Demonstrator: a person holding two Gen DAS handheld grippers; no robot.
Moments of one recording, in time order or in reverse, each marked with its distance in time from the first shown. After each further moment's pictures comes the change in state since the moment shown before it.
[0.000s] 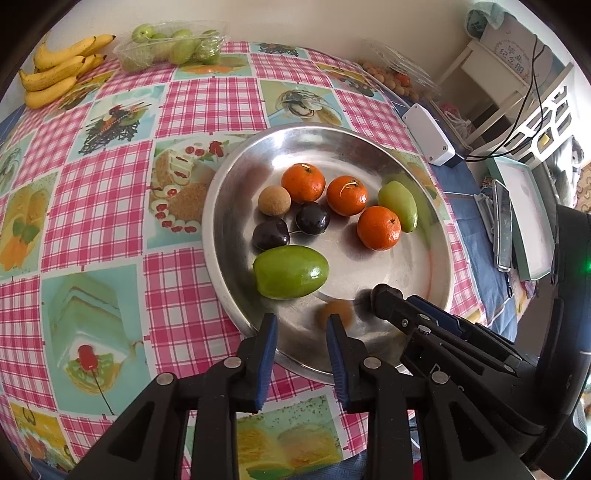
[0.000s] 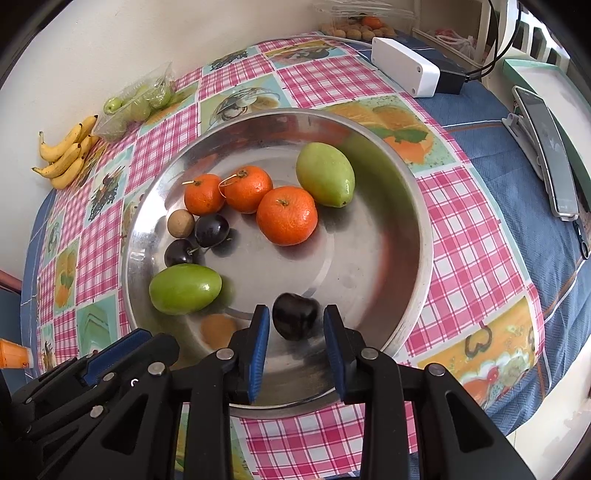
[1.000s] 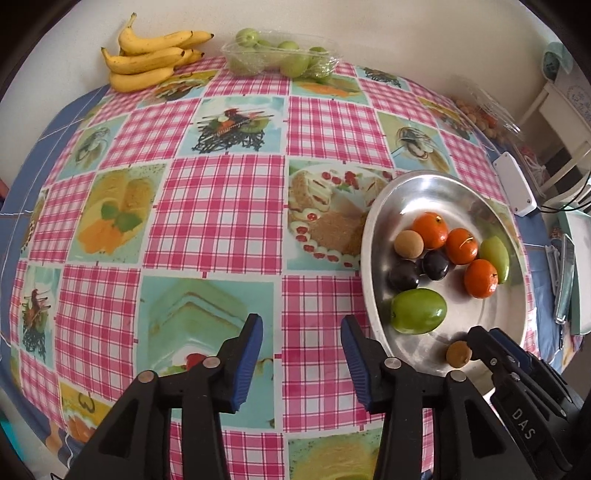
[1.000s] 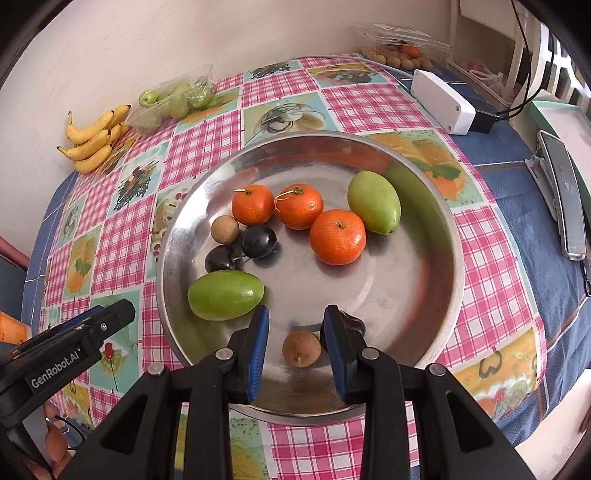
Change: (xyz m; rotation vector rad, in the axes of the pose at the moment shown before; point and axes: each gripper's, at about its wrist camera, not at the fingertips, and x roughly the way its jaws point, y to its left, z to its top) left arm -0.022 0.064 0.009 -0.159 -0.063 0.265; right arm -0.010 0.032 -0.001 -0.114 -0.066 0.031
